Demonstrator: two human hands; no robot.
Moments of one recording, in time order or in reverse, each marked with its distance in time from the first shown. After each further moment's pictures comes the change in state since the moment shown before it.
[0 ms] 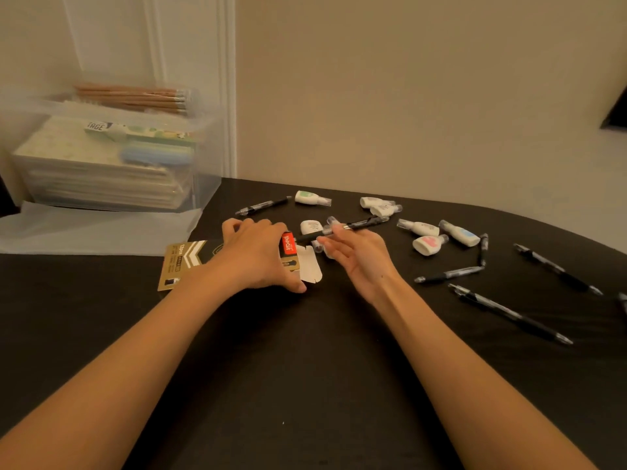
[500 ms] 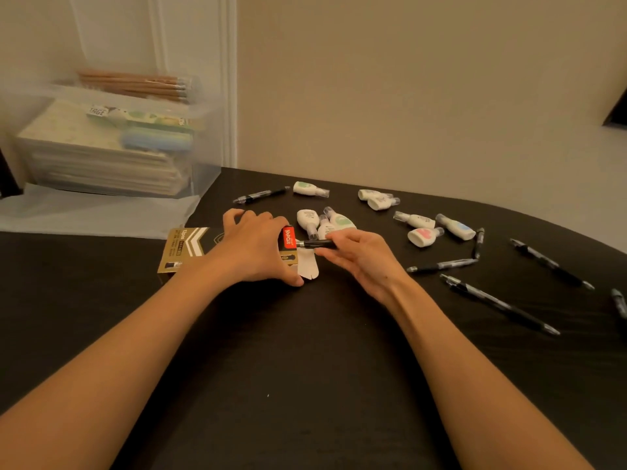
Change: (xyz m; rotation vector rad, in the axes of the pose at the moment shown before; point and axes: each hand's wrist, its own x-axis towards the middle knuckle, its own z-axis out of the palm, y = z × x) left_hand -0.007 0.009 0.010 0.010 0.031 0.029; right_hand -0.018 -0.002 -0.022 -0.222 -0.100 0.045
